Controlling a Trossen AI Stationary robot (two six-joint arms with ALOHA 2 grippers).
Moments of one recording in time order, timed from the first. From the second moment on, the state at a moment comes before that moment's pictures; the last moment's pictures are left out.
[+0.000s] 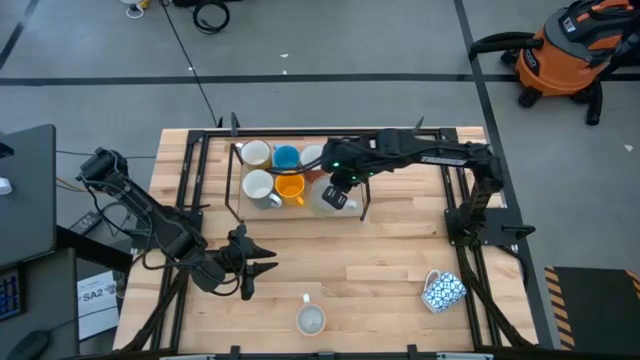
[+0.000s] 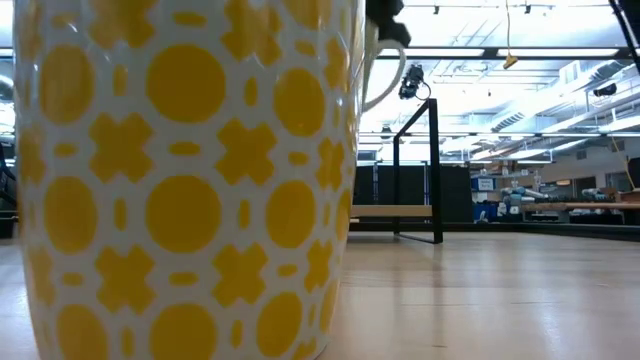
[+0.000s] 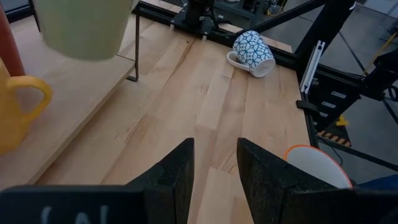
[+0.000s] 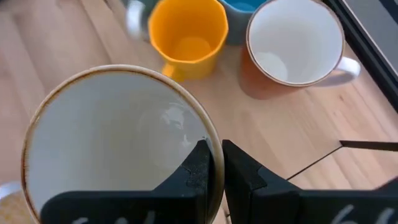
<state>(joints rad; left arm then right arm) -0.73 1.19 0.75 -0.10 -0.78 -0.72 -0.06 1.82 1.97 -1.23 0.15 0.43</state>
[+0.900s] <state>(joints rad) -0.73 1.19 0.75 -0.10 -0.78 -0.72 -0.17 2.01 1.97 -1.21 0.25 0.54</state>
